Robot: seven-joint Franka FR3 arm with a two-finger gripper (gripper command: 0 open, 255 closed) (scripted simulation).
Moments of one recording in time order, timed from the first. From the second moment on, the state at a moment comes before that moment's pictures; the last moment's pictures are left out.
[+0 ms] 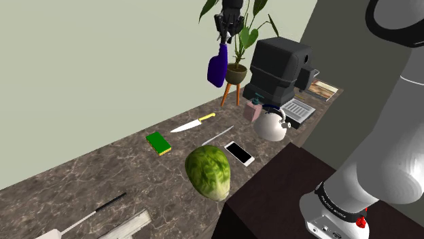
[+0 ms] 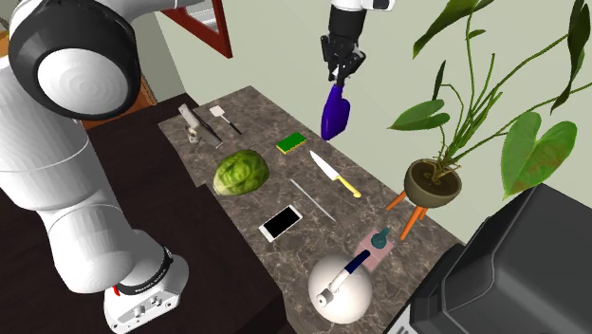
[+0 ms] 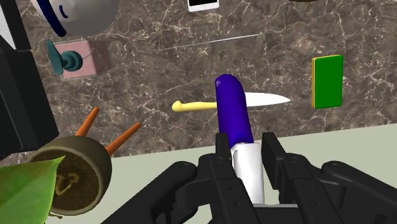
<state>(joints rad) 0.04 0.24 -0.11 -1.35 0.05 1.56 0.03</state>
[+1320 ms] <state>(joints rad) 0.26 0.29 0.03 -1.50 0.02 1.77 0.38</state>
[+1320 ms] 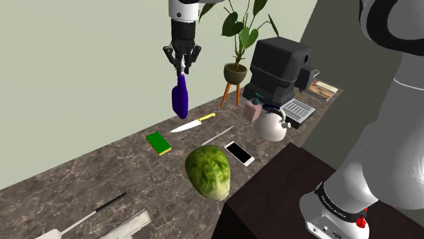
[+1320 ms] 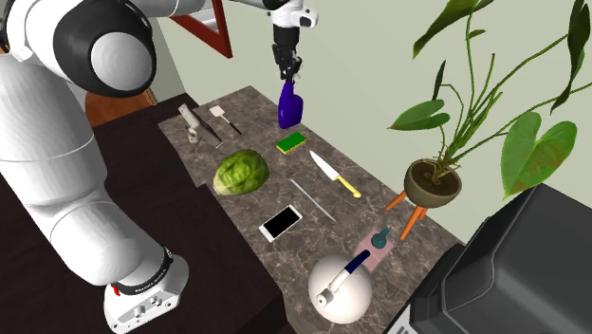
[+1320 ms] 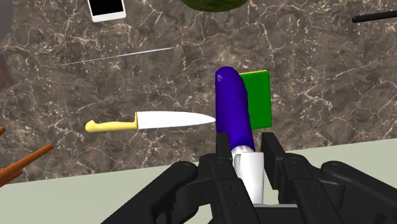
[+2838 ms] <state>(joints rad) 0.58 0.83 0.11 -0.95 -0.05 1.78 0.77</state>
